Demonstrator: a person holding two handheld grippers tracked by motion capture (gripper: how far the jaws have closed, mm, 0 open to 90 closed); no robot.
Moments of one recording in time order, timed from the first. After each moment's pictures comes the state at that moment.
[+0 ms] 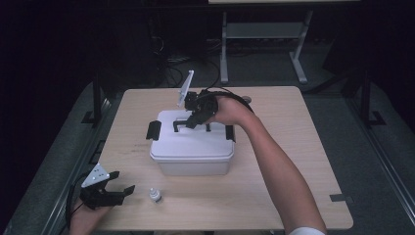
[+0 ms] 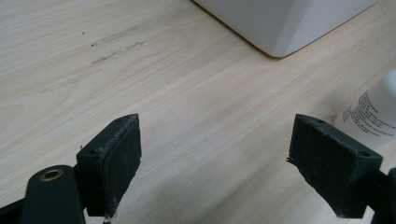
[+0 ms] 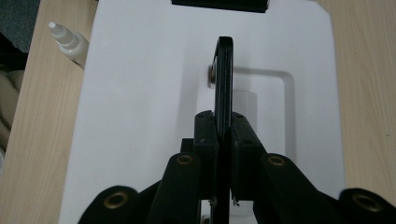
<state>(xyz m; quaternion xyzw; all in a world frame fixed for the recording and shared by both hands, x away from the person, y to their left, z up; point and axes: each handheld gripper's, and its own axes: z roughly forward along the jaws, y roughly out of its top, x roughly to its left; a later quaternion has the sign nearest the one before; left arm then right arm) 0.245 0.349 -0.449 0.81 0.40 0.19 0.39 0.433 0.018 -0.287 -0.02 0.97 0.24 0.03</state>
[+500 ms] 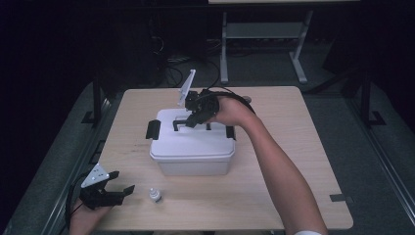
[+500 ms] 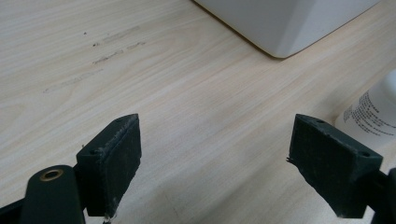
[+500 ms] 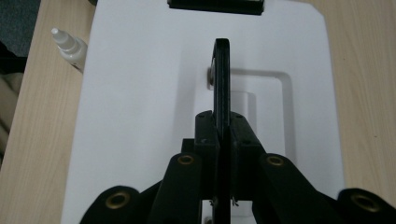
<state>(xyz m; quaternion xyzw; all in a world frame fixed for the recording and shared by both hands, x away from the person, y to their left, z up) 0.245 0.351 -0.450 0.81 0.40 0.19 0.39 0.427 0.015 -0.279 -0.02 0.97 0.25 0.04</state>
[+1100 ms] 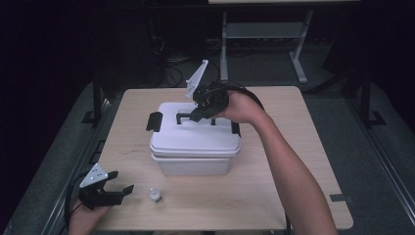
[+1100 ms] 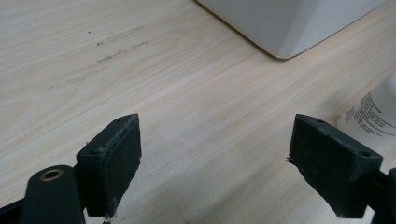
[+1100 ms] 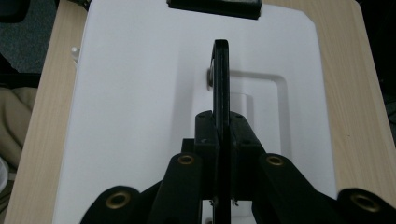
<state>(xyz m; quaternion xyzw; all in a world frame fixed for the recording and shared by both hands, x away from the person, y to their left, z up) 0.244 0.354 -0.449 0.81 0.41 0.19 0.39 0.413 -0.012 -0.249 -0.01 0.95 0.29 0.06</state>
